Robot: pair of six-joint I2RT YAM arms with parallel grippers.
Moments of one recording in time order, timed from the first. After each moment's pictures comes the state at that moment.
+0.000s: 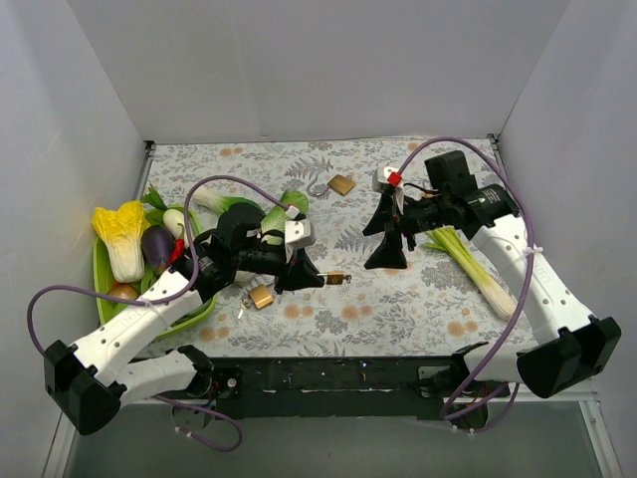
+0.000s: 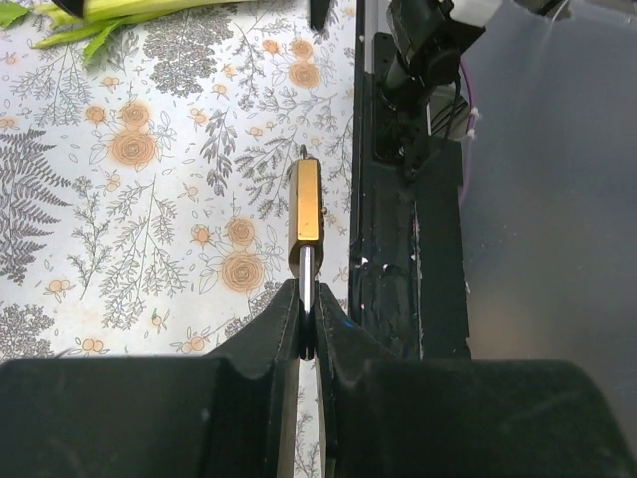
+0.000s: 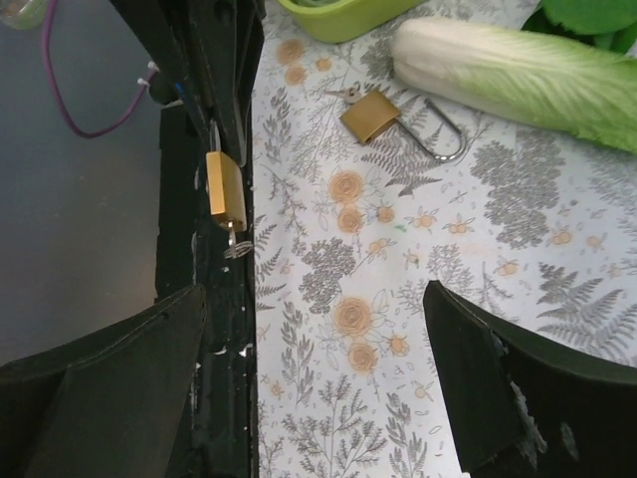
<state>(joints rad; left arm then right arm) -0.73 1.04 0.94 -0.37 0.80 0.16 0.43 1.27 1.38 -0.97 -1.04 -0.55</state>
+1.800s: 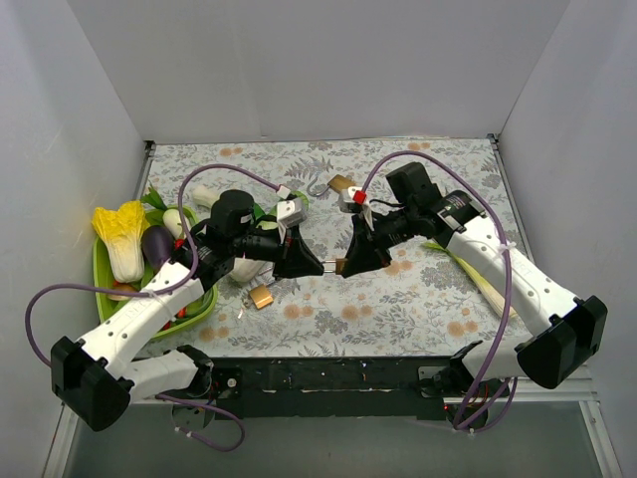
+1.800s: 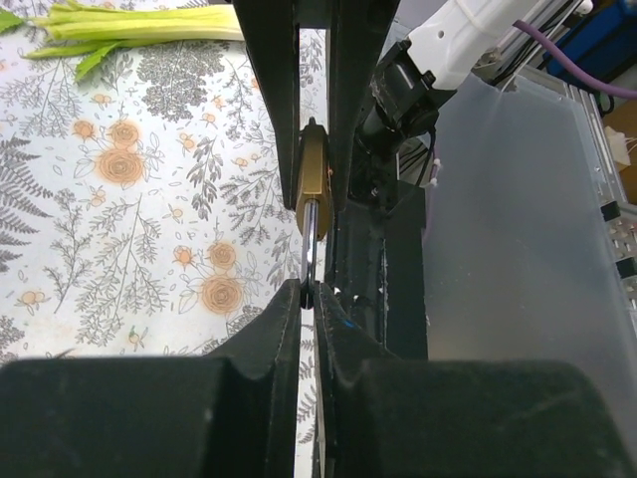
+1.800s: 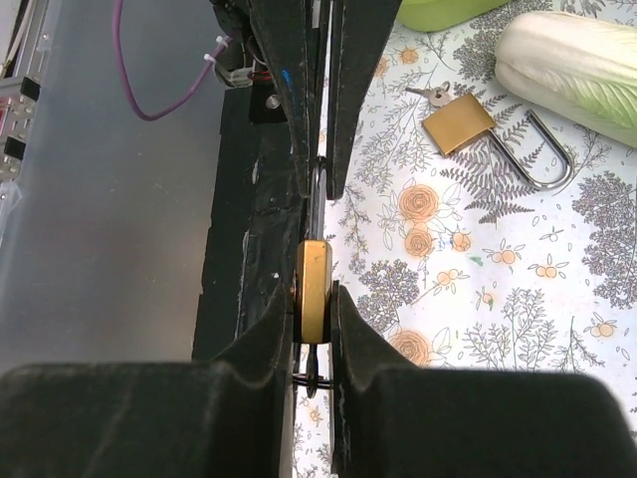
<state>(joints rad) -0.61 1.10 0.98 -0.28 0.95 -0.02 0.64 1.34 1.34 -0.90 -1.03 -0.47</state>
